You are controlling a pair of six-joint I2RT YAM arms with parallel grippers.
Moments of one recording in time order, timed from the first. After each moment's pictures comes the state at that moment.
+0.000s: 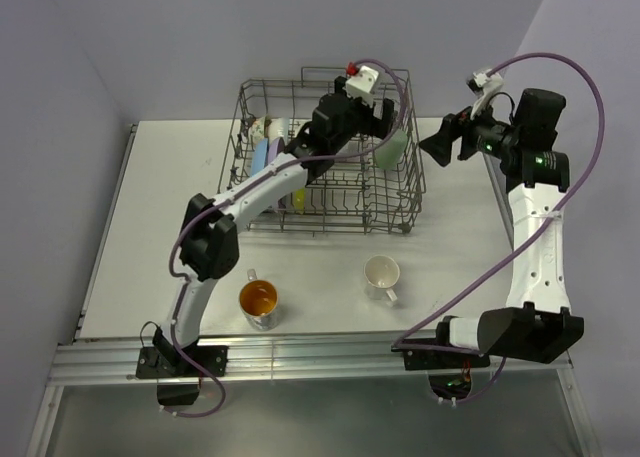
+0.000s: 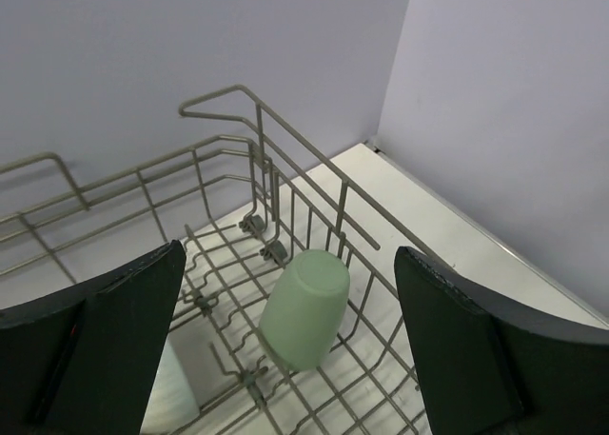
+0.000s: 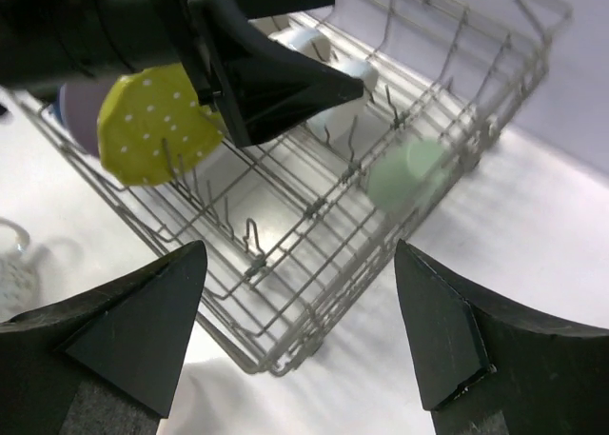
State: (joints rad) left arm -0.77 2.21 2.07 0.19 -0.08 -0.07; right arm -0.21 1.29 1.53 -0.69 -0.82 -0.25
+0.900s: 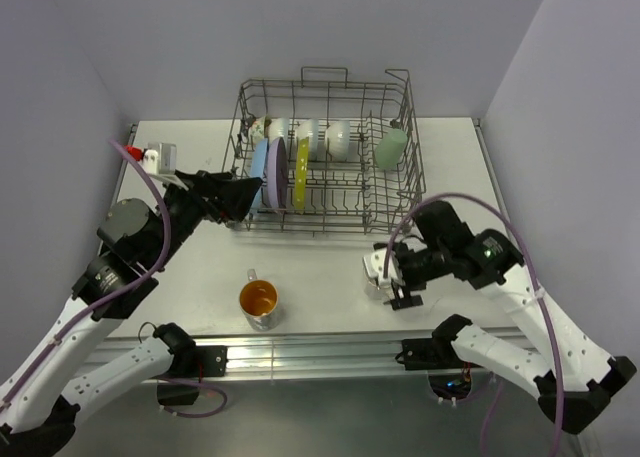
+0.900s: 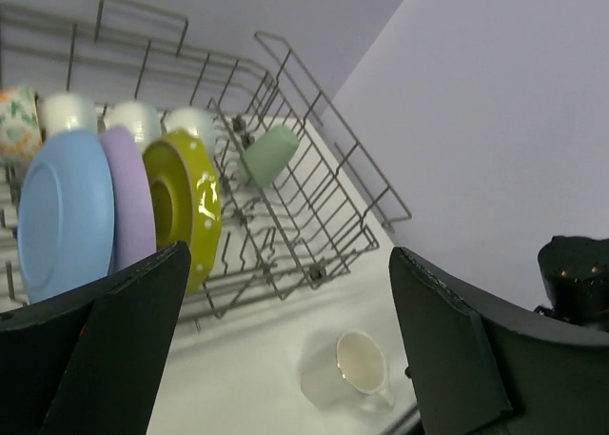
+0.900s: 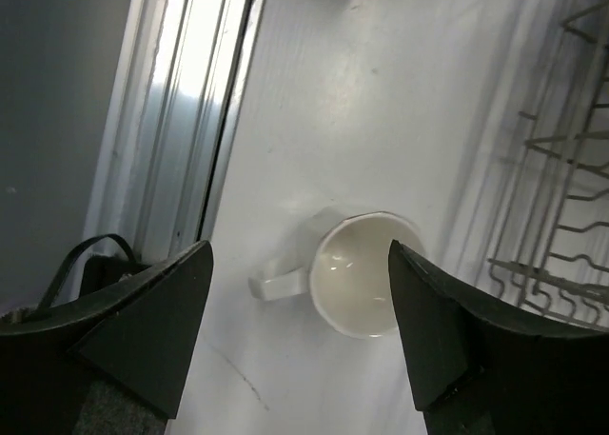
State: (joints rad) left arm -0.69 0.74 1.06 -0.22 -0.13 -0.51; right arm 0.60 0.88 1.06 -1.21 -0.66 -1.06
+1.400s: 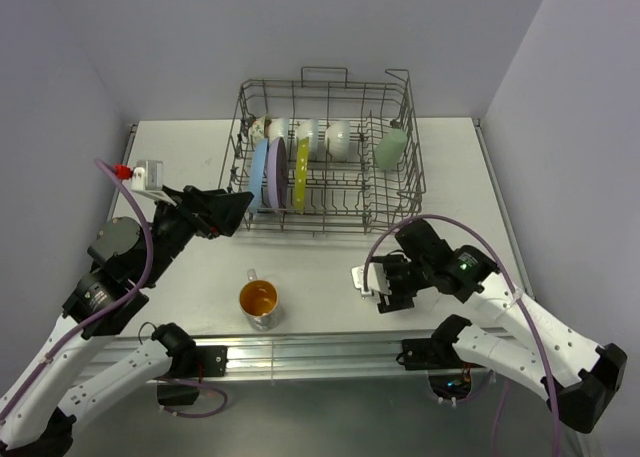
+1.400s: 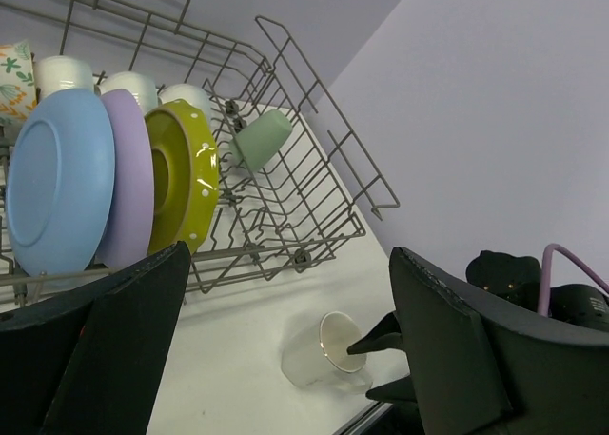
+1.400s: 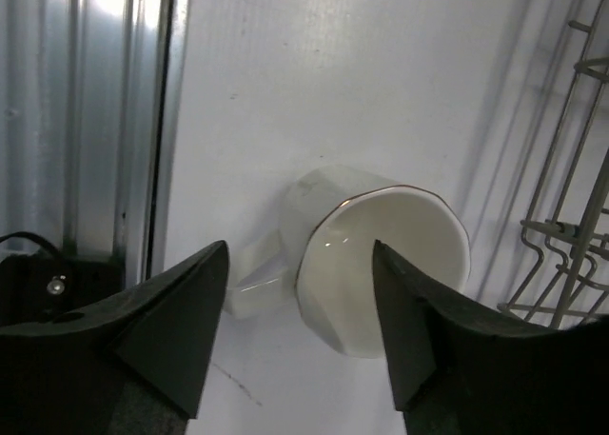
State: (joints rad) left arm -0.69 0.62 0.98 -0.30 -0.14 -0.62; right arm 0.70 0.80 0.76 -0.99 -0.44 -1.00
